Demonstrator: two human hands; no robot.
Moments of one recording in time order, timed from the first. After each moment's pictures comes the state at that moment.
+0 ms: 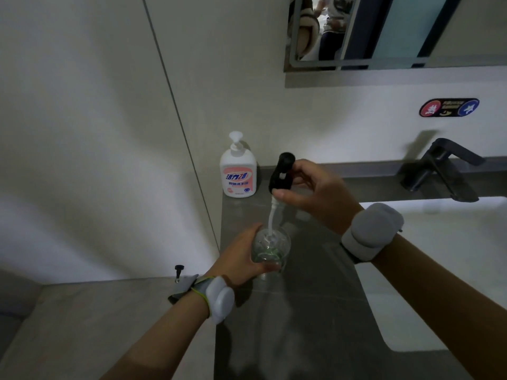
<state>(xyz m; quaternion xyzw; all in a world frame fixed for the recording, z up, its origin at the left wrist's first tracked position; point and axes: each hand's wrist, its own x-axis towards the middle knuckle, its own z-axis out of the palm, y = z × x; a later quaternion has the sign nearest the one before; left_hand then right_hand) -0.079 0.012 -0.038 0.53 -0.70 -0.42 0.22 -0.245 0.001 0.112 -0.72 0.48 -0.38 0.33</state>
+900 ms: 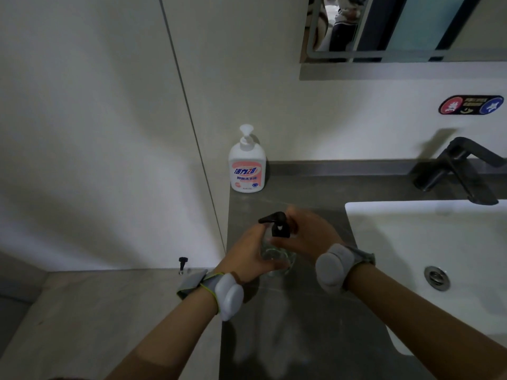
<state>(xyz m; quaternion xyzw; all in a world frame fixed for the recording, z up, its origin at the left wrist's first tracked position) -0.081 0.010 -0.044 0.53 -0.71 -0.42 0.22 -0.236 -0.008 0.017 -0.78 0.55 -0.14 0.27</state>
